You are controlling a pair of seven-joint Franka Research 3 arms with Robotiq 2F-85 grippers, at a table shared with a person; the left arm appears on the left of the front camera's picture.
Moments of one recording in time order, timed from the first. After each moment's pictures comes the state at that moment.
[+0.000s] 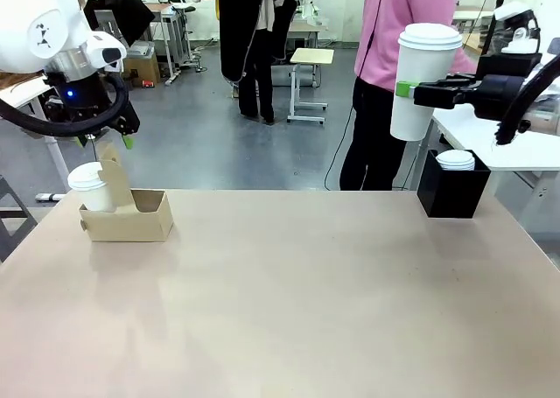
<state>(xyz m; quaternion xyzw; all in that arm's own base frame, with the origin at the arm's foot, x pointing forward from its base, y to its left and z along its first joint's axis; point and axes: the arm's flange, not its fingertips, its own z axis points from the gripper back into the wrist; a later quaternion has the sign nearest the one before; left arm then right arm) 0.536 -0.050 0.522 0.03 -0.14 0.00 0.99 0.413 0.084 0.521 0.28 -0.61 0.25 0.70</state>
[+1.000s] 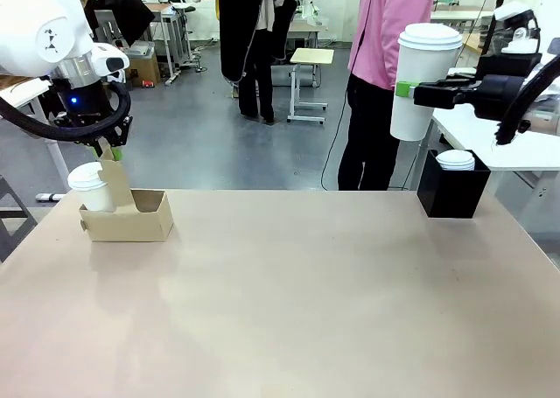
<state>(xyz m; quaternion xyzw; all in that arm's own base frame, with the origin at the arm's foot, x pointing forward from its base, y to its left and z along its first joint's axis) 0.552 -0.043 0.508 0.03 -0.11 0.00 0.99 0.413 0.084 0.521 0.28 -0.61 0.25 0.70</state>
